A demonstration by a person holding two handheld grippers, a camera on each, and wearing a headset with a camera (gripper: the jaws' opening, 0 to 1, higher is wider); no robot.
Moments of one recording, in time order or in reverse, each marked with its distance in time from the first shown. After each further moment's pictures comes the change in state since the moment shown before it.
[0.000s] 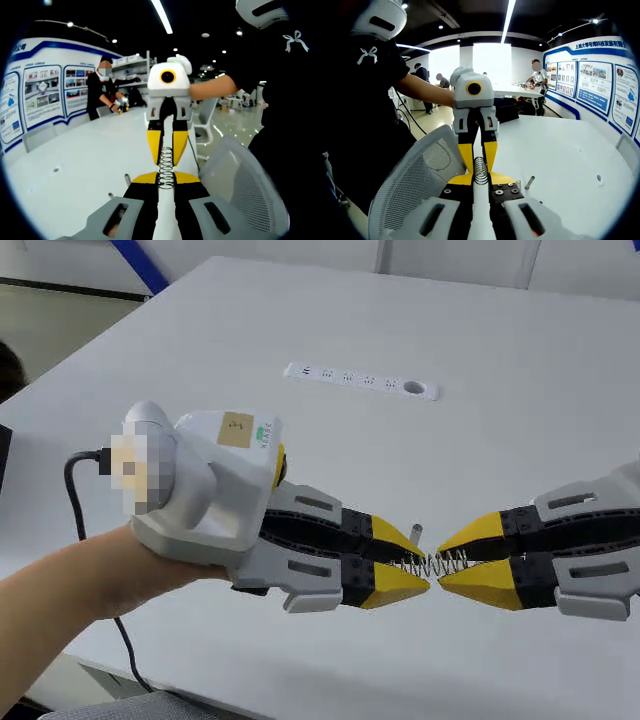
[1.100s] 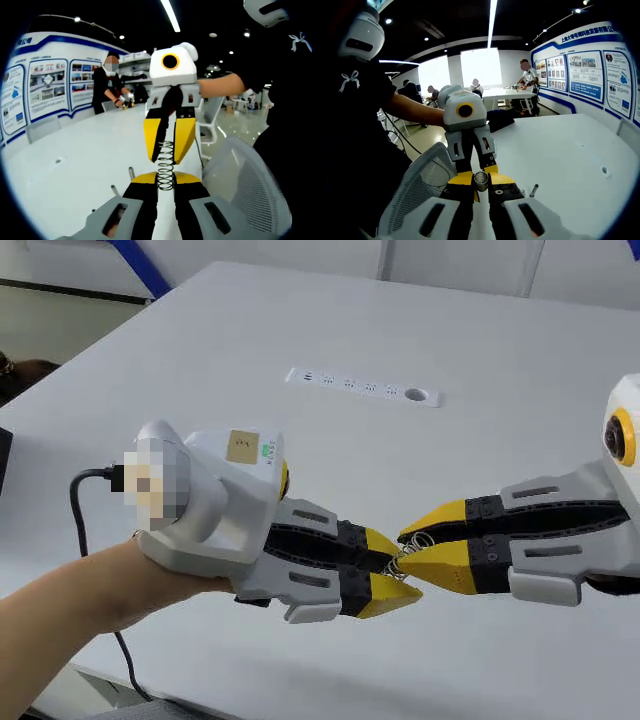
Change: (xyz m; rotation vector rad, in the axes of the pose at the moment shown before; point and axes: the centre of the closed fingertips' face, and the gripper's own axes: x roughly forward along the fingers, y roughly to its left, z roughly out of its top) left arm -0.005 0.013 -0.014 -0.050 0.017 0.047; right arm 0.027 -0.010 0.027 0.127 -0.053 -0.041
